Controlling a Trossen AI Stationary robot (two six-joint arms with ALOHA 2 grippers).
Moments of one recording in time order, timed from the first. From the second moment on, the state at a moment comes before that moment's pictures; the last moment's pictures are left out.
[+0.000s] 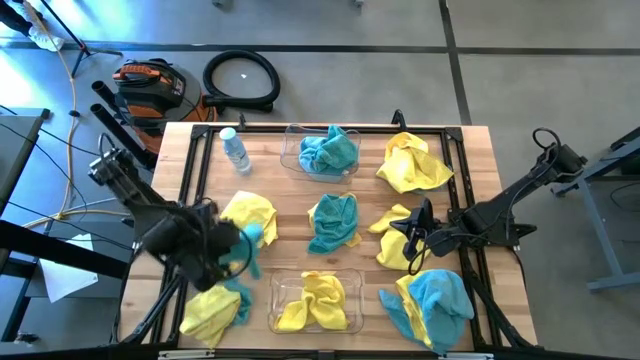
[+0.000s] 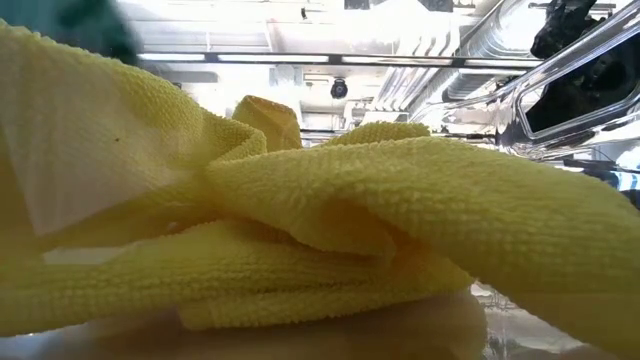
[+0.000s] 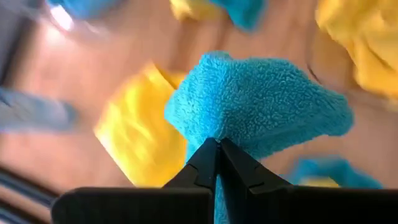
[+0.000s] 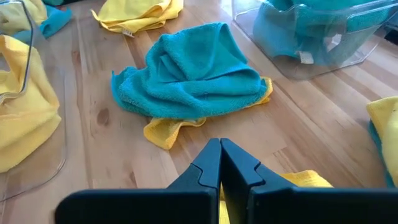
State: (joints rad) left arm -0.75 1.34 1.35 -1.47 -0.54 -0.98; right arm 0.56 0.92 0.37 -0.20 0.75 0.67
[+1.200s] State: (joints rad) left arm 0.55 1.64 1.41 -0.53 -0.06 0.43; right arm 0.56 0.92 0.37 -0.20 0.78 0.65
